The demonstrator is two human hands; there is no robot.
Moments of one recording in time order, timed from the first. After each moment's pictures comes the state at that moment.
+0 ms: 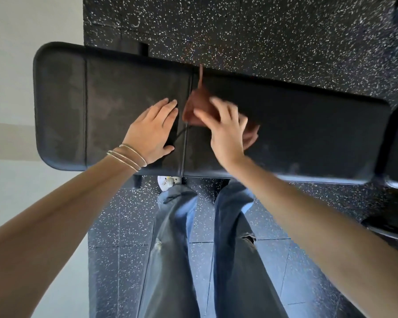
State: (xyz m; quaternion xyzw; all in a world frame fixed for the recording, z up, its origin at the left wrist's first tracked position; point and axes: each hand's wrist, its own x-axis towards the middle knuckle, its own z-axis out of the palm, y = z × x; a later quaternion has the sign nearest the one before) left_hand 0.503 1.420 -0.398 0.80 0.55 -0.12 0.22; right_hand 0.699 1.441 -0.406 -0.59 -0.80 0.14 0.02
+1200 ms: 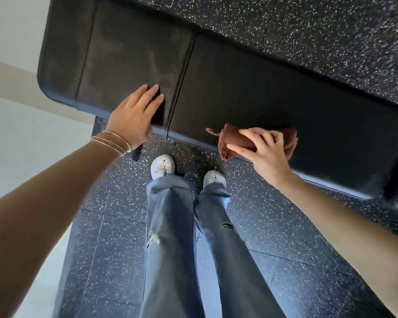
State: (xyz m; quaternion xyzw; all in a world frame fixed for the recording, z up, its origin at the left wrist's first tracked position) left_hand 0.537 1.333 -0.400 0.71 0.67 -0.11 0.21; right_hand 0.874 1.395 -0.408 -0.28 -0.96 0.04 -0.02
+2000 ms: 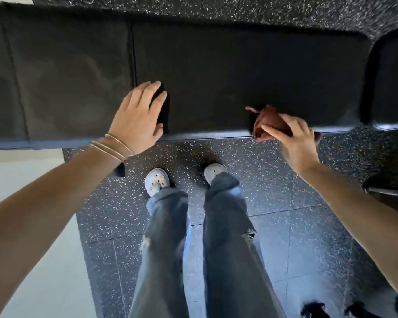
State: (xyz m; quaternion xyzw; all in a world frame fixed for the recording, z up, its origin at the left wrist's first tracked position) left_hand 0.585 1.375 -0.398 0.82 0.53 -0.06 0.19; right_hand 0.962 1.340 -0.381 -0.59 -0.79 0.10 -0.12
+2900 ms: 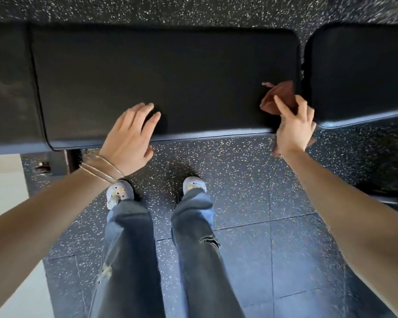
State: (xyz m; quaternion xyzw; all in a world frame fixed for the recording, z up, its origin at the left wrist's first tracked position) left_hand 0.761 1.352 -0.384 0.84 0.51 -0.10 0.16; right_hand 1.125 1.379 -0.408 -0.80 -0.59 0.08 -0.02
